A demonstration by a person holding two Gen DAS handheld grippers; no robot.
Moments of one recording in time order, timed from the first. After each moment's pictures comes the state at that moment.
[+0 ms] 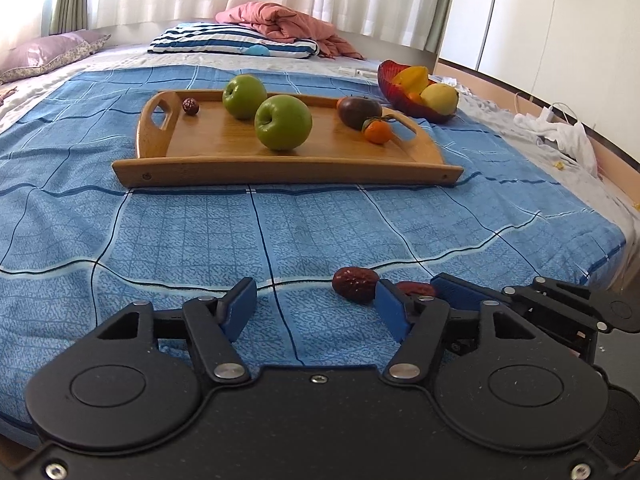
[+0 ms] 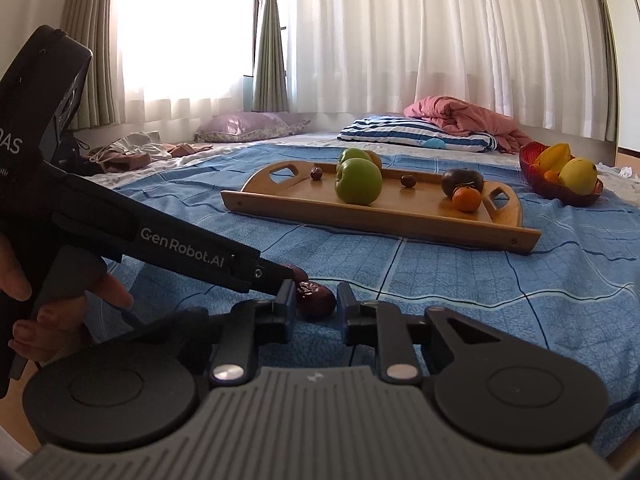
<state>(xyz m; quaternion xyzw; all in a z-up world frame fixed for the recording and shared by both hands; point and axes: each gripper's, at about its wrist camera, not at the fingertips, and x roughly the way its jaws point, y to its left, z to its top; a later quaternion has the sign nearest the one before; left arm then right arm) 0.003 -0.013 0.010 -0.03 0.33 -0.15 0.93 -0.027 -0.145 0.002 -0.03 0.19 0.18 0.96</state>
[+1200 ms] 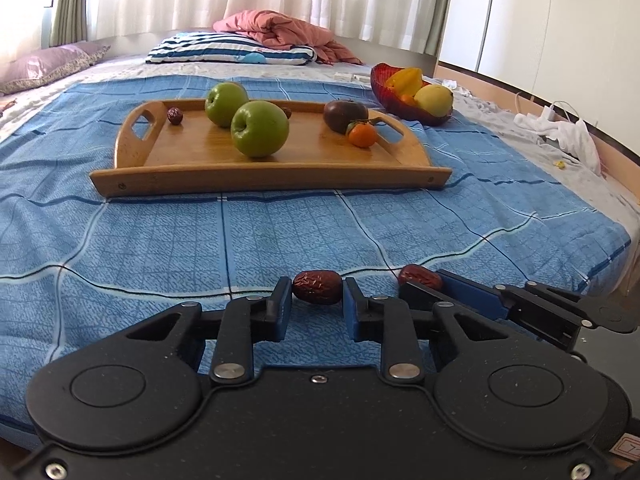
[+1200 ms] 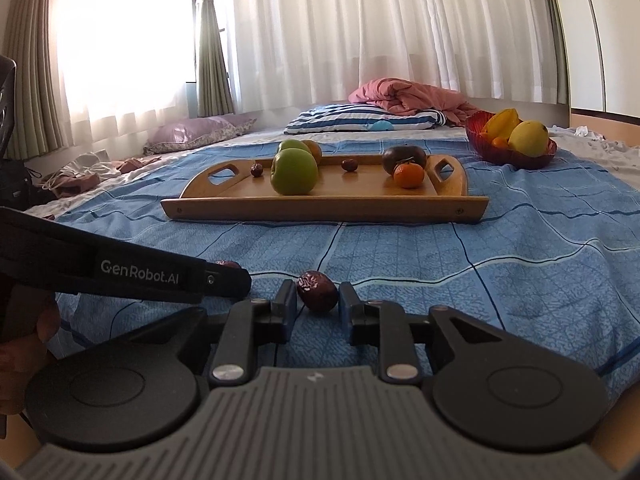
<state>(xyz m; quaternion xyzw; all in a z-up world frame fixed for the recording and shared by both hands) 0.002 -0.045 0.008 -0.02 0.32 -0.14 0.94 -0.010 -0.169 -0.006 0.03 0.21 0.11 0.97</state>
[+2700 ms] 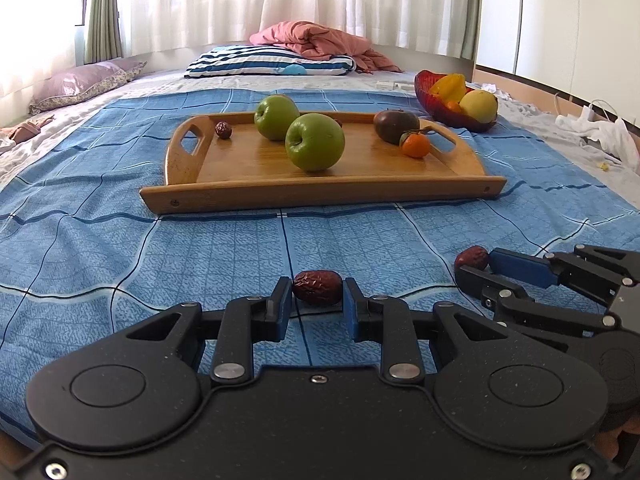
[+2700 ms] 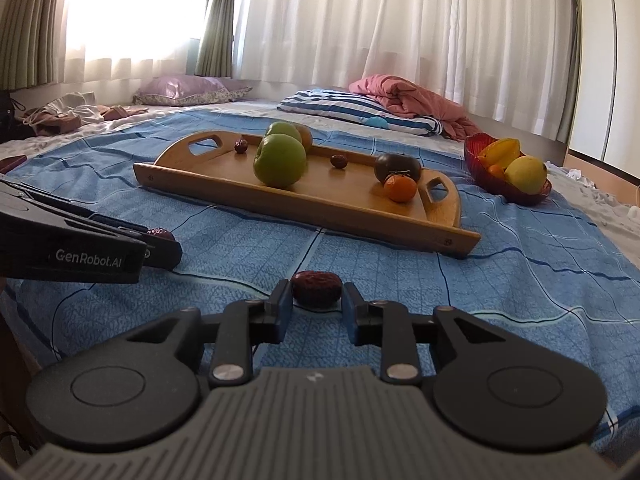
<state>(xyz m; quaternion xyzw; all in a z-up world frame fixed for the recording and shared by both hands) 0.016 -0.030 0.006 0.01 0.30 -0.08 0.95 0.025 -0.155 0.002 -0.07 0.23 0.09 0.96</state>
